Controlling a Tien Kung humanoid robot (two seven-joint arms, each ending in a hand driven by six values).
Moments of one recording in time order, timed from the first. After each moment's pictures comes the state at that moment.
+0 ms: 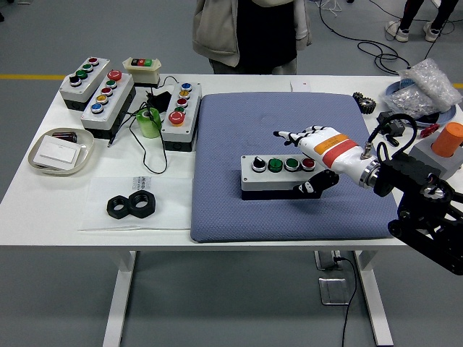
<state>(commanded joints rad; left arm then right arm) -0.10 0.14 -0.36 -0.27 0.36 0.35 0.26 0.87 -0.43 0.36 1.12 -1.84 -0.23 0.07</state>
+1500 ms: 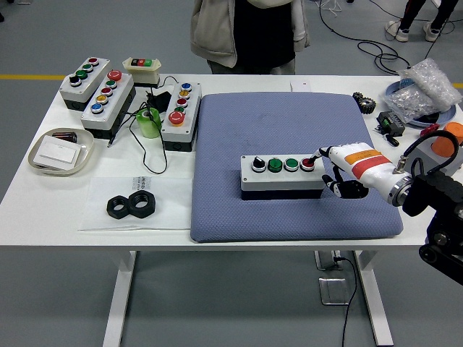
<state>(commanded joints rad) -0.09 0.14 -0.35 -0.27 0.35 0.35 0.25 0.70 -0.58 0.51 1.41 -1.79 -0.16 -0.14</state>
